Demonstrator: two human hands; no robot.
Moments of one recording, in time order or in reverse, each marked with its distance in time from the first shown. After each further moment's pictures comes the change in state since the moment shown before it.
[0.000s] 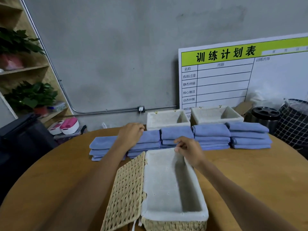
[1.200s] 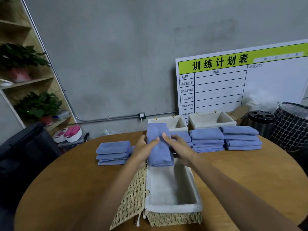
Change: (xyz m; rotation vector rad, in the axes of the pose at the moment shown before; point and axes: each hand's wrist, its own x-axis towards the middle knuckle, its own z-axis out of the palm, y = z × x) left_hand -0.064 0.091 -0.025 -1.244 -0.012 -0.497; right_hand -0.009 -0.085 -0.003 0.677 -0.187 0.345
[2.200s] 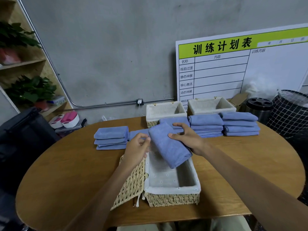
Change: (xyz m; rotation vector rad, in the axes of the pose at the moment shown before) left_hand -0.035 -0.042 -0.030 0.367 0.017 0.137; right_hand -0.008 0.019 -0.040 -0.183 -0.003 0.020
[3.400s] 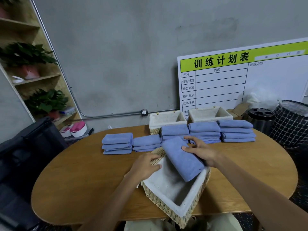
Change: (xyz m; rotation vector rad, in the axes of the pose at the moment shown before) left_hand -0.033 -0.012 0.012 0.537 -0.246 0.189; right_hand -0.052 0.013 -0.037 0.008 -0.042 0.075
